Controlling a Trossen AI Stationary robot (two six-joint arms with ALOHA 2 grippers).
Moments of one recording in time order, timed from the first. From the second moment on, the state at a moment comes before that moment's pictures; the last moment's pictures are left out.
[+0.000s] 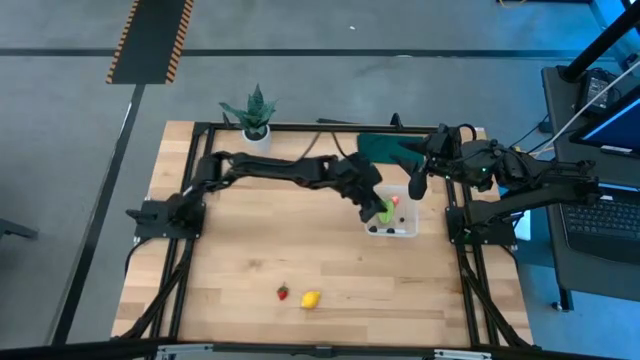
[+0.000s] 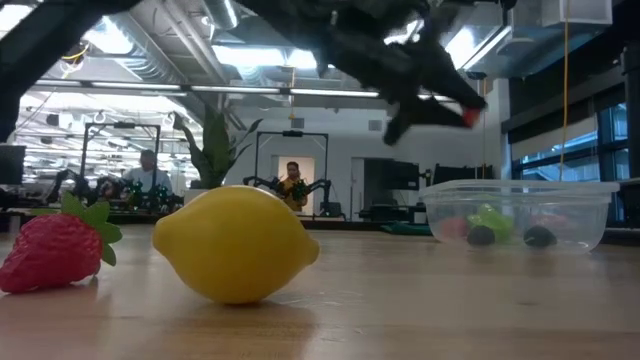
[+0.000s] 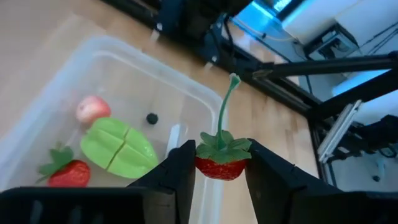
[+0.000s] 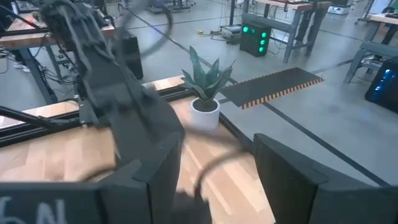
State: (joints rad) left arm 0.13 2.17 1.78 -0.16 0.33 -0.46; right arm 0.05 0.87 1.05 -0.45 0.52 0.15
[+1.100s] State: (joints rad) left arm 0.12 2.07 1.82 -0.43 0.11 -0.12; right arm 0.05 0.86 1.05 -0.50 0.47 0.18
